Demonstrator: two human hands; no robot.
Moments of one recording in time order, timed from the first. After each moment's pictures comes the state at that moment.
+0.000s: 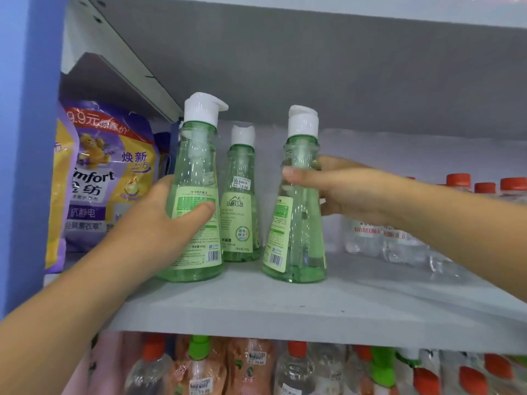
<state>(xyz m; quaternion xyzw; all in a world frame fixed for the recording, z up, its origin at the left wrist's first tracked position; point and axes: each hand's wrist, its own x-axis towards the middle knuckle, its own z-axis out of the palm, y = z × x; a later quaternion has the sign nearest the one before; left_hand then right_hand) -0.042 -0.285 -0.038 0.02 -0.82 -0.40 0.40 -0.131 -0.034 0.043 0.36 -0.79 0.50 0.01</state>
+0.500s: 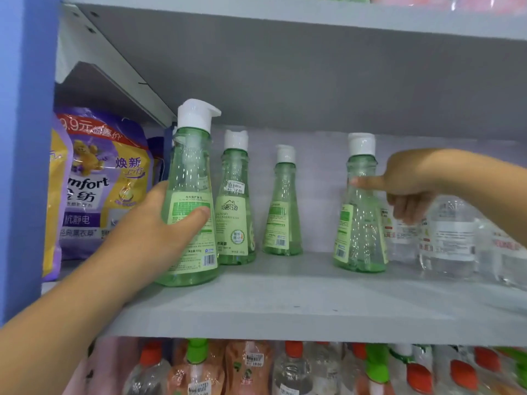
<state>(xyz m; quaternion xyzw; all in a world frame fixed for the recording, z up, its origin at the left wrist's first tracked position) -0.035 -0.280 -0.038 0.02 -0.82 -0.41 0.41 -0.115 0.037 0.076 0.03 -0.97 0.20 0.13</state>
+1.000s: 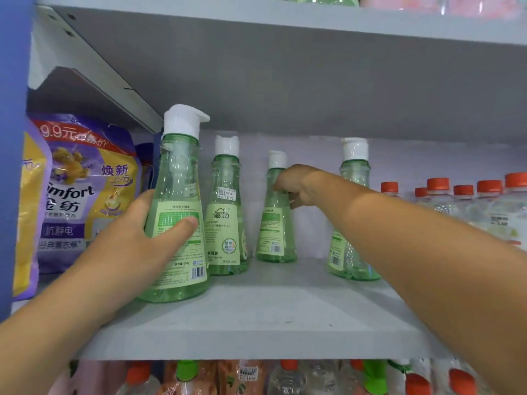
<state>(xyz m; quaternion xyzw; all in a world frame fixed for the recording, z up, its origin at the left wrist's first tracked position) -0.036 -0.284 -0.042 -0.01 -0.81 -0.42 0.41 -0.211 -0.086 0.070 0.12 -0.86 0.48 0.10</state>
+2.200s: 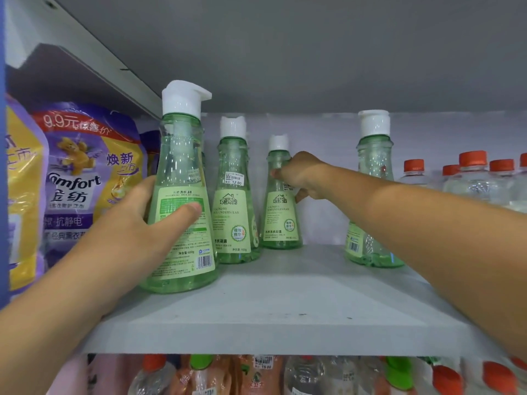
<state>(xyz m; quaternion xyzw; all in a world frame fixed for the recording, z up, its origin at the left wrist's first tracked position) -0.037 -0.284 -0.040 0.02 -0.81 -0.42 0.41 -0.235 -0.095 0.053 0.18 -0.85 0.48 0.14</state>
